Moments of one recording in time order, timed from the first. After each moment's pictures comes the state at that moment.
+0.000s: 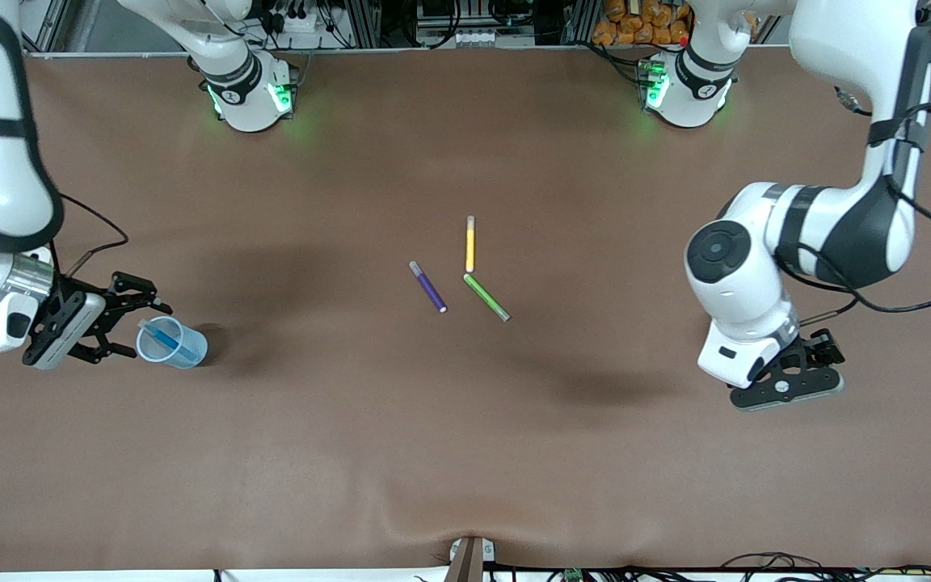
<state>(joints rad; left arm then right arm) -0.14 0.46 -0.16 -1.53 0.79 1.99 -0.66 -0.10 0.24 0.00 -1.84 0.41 2.09 -1.04</state>
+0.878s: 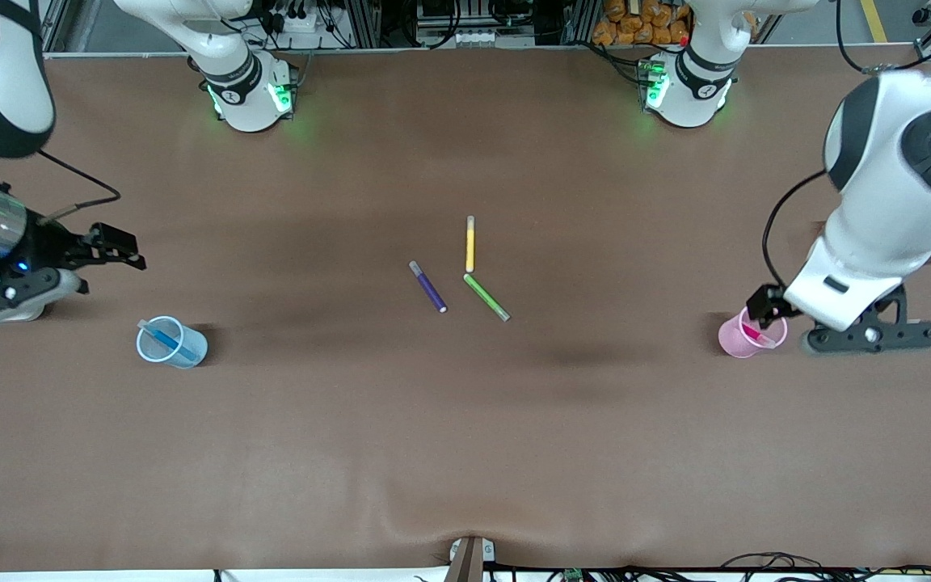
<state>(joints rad) -0.11 0.23 -0.12 -1.49 0.22 1.78 -0.26 -0.03 0.08 0.00 -1.69 0.11 1.71 -0.32</state>
